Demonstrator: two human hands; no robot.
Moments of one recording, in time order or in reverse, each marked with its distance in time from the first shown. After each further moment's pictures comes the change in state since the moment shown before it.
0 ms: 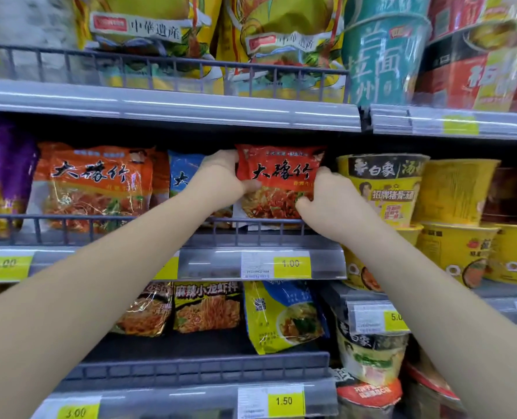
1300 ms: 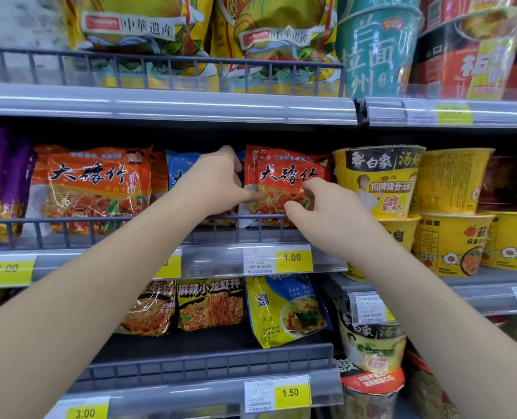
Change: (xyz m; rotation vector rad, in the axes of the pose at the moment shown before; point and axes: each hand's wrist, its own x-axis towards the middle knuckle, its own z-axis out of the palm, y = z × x) left_hand -0.017 -0.004 -0.008 0.145 -0.031 0.065; right_hand -0.041 -0.007 -0.001 0.151 -0.041 -0.035
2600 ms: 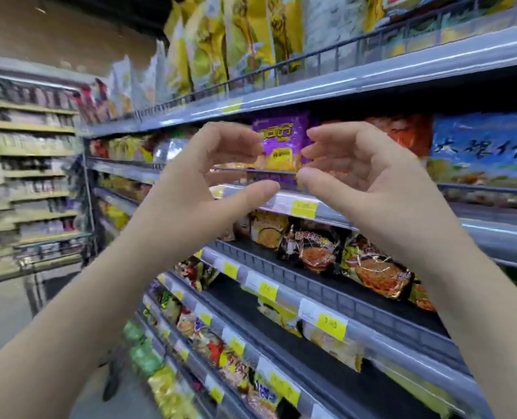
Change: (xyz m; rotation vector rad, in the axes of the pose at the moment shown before) left_hand -0.276 -0.066 -0.166 -0.134 0.456 -0.131; right_hand -0.060 -0.174 0.083 1.281 -0.374 -0.718
